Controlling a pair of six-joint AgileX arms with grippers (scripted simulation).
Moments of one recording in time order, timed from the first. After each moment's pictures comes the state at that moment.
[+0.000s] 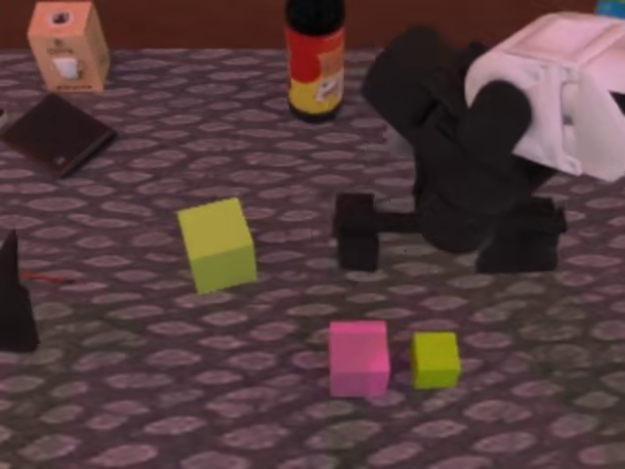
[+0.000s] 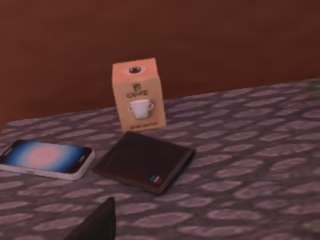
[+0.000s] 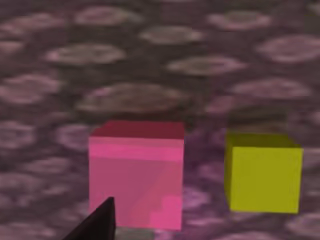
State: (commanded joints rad) left arm -0.06 0.26 0.25 -0.17 0.01 0.12; right arm 0.70 1.78 1.42 -0.98 0.09 0.68
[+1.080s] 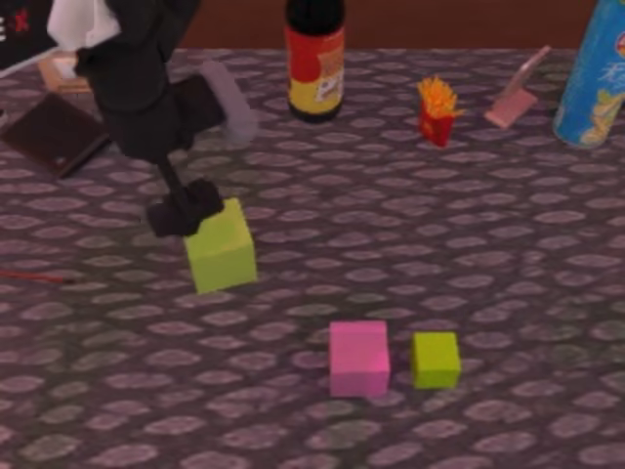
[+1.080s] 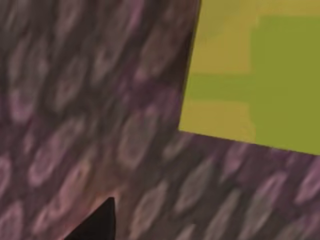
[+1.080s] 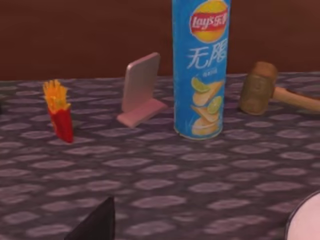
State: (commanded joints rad) left arm -0.36 2.00 1.64 -1.09 0.00 0.77; right arm 0.08 0.18 0.15 -0.15 0.08 0.05
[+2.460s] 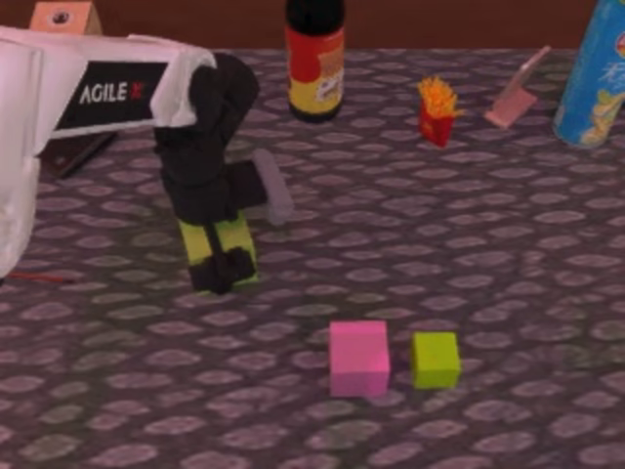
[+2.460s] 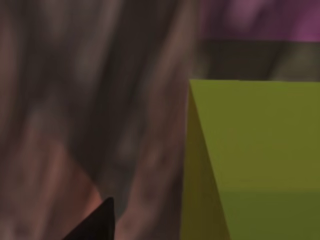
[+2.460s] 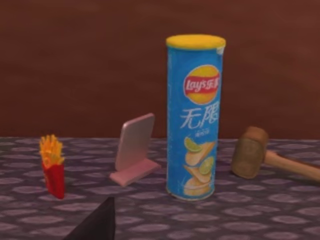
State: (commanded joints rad) left arm -0.40 2.33 1.66 -0.90 0.00 0.87; right arm 0.01 0.00 0.00 0.00 0.00 0.00
